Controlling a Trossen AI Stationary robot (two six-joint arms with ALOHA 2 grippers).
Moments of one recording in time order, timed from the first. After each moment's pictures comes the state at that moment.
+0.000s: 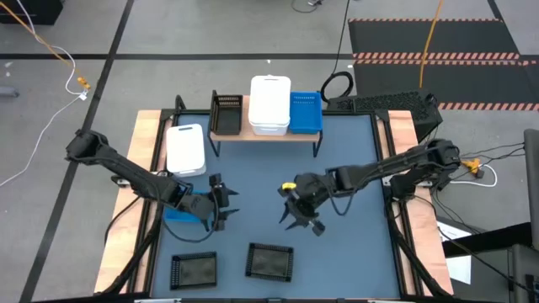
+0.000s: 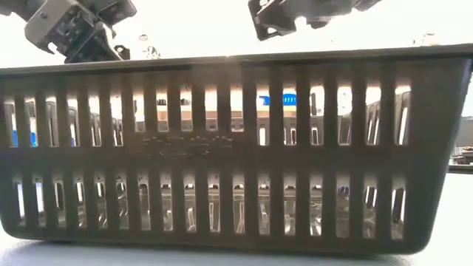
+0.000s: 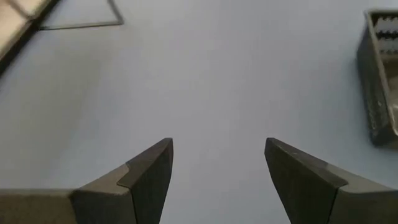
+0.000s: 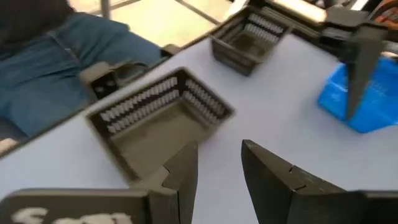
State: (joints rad) left arm -0.42 1.23 0.62 -0.12 -0.46 -0.23; right arm 0.19 1.54 1.03 -0.08 -0.42 -0.38
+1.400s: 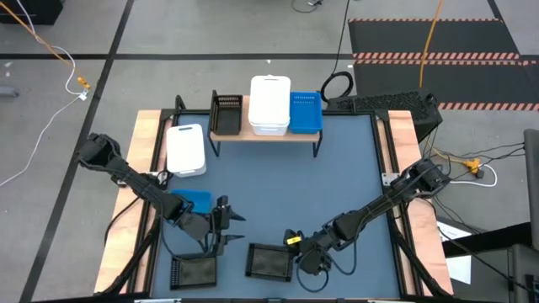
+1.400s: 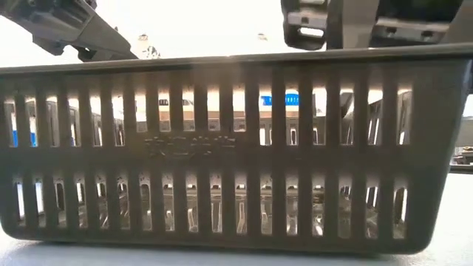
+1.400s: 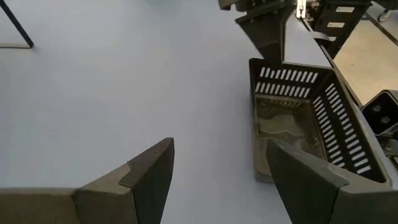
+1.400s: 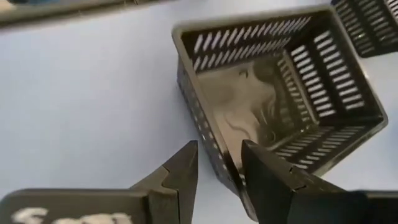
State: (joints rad) left arm -0.60 1.40 0.62 0.23 -0.45 -0.34; right arm 0.53 1.78 1.03 -0.07 -0.02 -0.60
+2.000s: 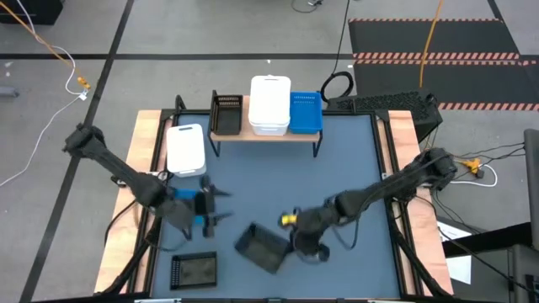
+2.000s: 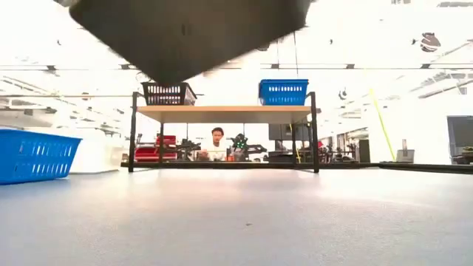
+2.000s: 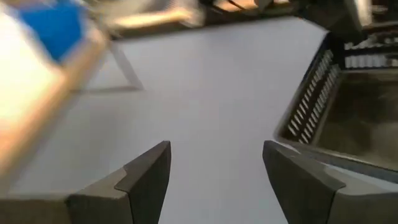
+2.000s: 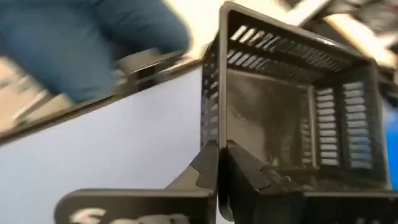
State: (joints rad) left arm -0.60 1.11 0.77 -0.28 -0.70 -0.22; right arm 0.37 1.61 1.12 -0.14 -0.29 -0.51
